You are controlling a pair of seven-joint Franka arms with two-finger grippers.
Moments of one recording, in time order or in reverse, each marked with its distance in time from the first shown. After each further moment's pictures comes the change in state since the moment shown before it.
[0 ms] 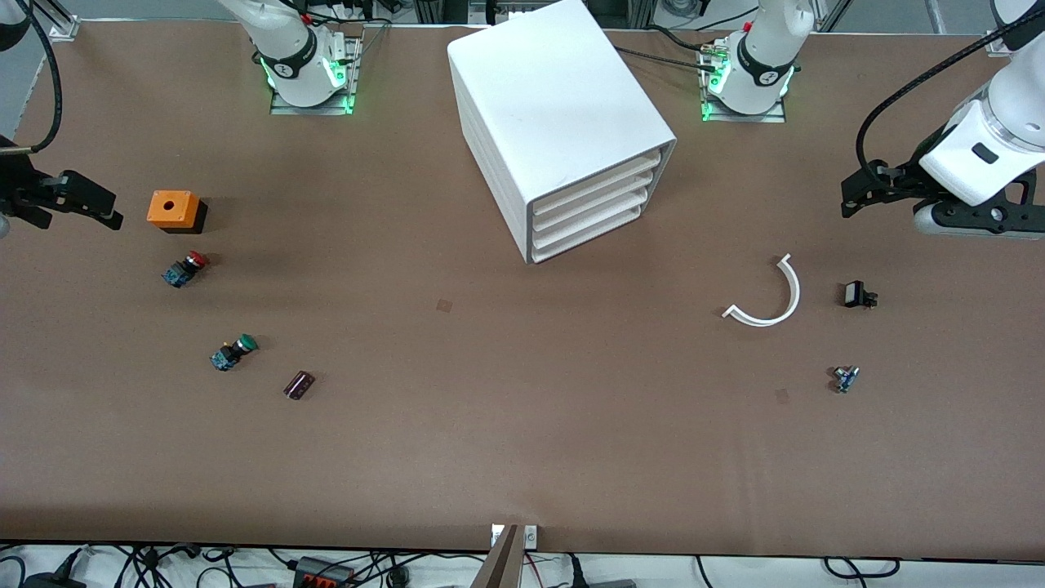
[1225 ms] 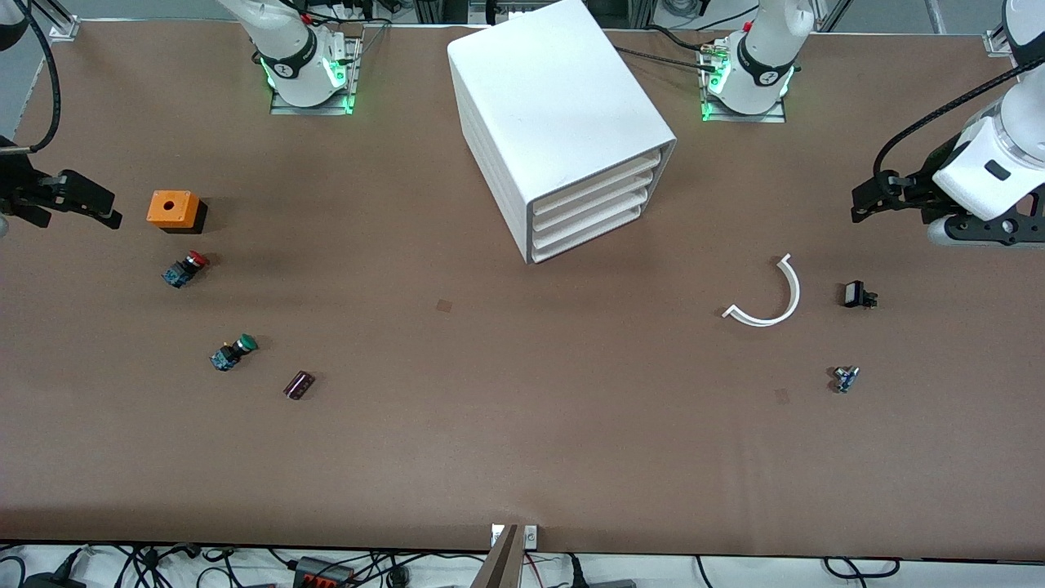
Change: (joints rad) left arm 0.018 0.018 0.013 -0.005 0.000 -0.010 0.002; right arm -0.001 0.000 -0.003 0.000 -0.001 -0.006 0.000
